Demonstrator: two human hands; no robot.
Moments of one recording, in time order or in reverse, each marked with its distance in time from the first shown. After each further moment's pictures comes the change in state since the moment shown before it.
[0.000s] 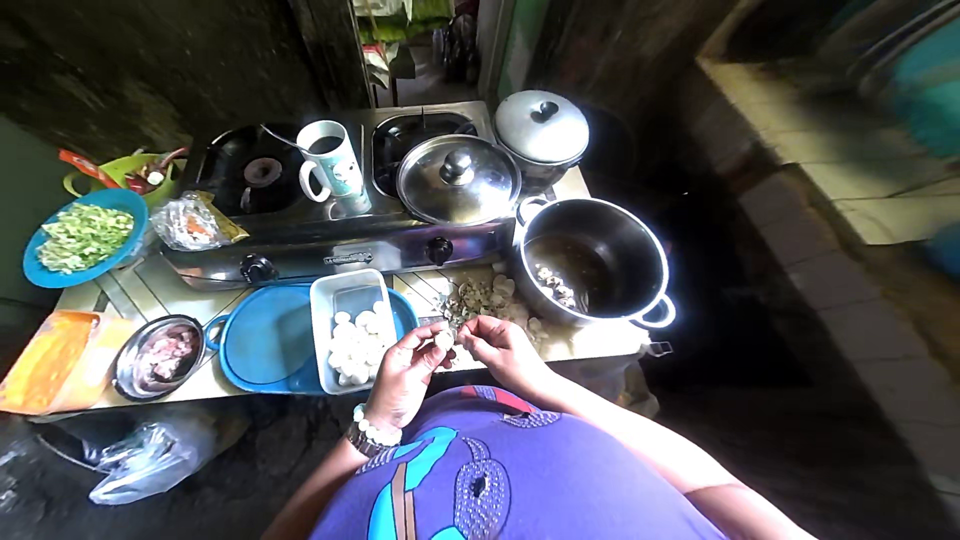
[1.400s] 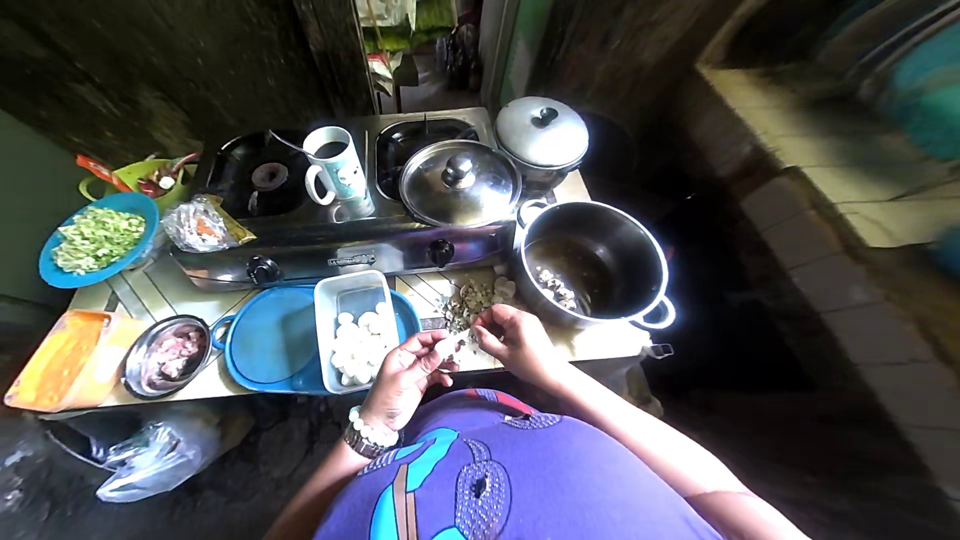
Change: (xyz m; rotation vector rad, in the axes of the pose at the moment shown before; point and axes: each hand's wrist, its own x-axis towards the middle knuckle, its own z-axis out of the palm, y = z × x) left_hand -0.005 0.006 -0.008 -0.043 -0.061 -0.177; right_hand 0.001 -0.006 -0.018 -0.395 0.069 -0.148
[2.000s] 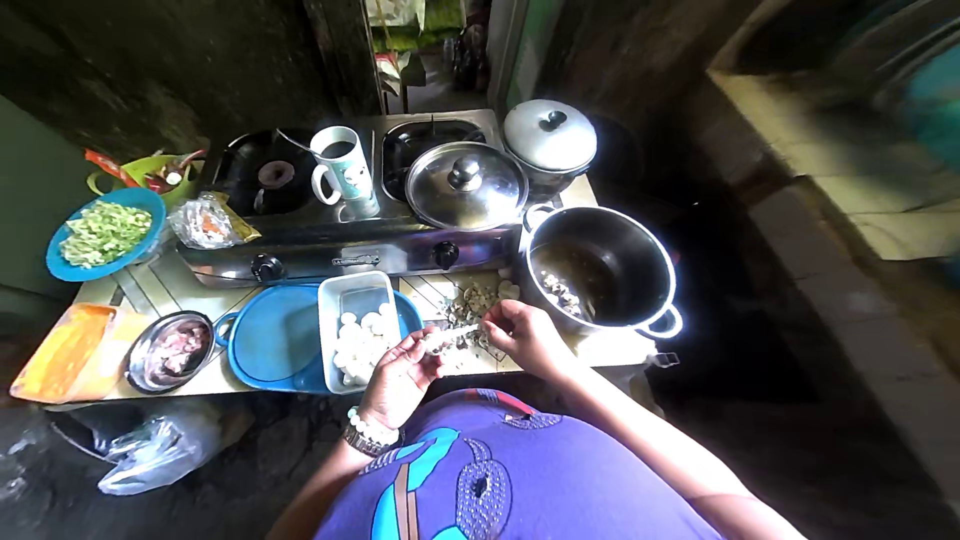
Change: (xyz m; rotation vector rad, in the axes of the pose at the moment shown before) left_hand 0.004 -0.003 -0.010 -0.293 0.079 -0.036; right_hand 0.011 0.004 -0.012 -0.030 -0.037 0.052
